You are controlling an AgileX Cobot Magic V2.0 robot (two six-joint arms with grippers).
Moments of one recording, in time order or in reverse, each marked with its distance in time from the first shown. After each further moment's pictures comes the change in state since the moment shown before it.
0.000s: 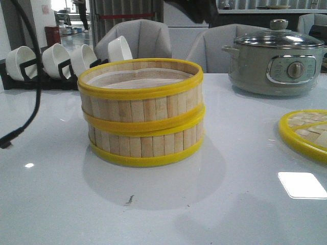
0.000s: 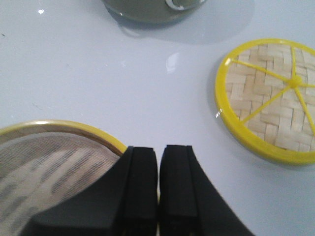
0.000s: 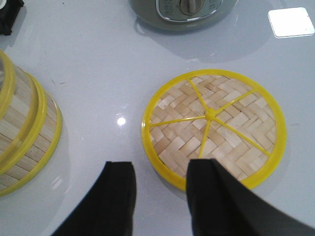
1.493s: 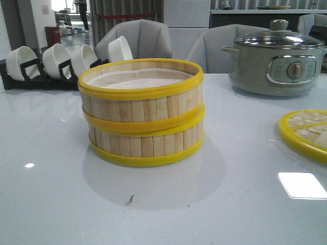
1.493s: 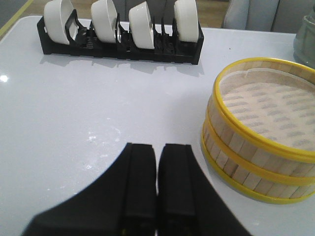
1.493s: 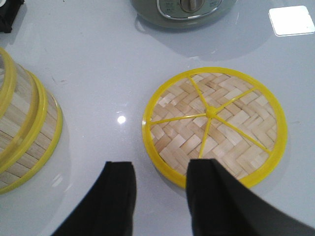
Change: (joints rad) left arm 0.569 -1.256 1.316 -0.064 -0.354 0.000; right arm 0.000 0.000 0.000 0.000 0.006 0.000
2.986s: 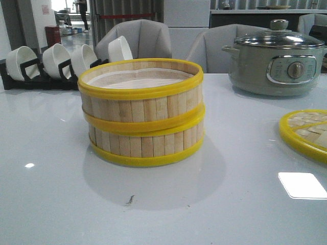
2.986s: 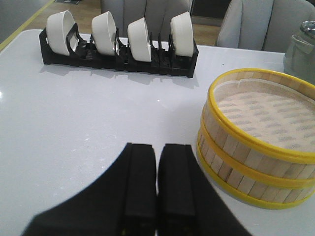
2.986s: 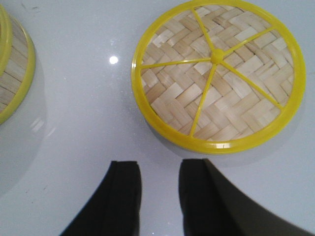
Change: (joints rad) left arm 0.000 -0.117 0.092 -0.019 -0.052 0.000; right arm 0.000 0.179 0.002 0.000 0.061 -0.064
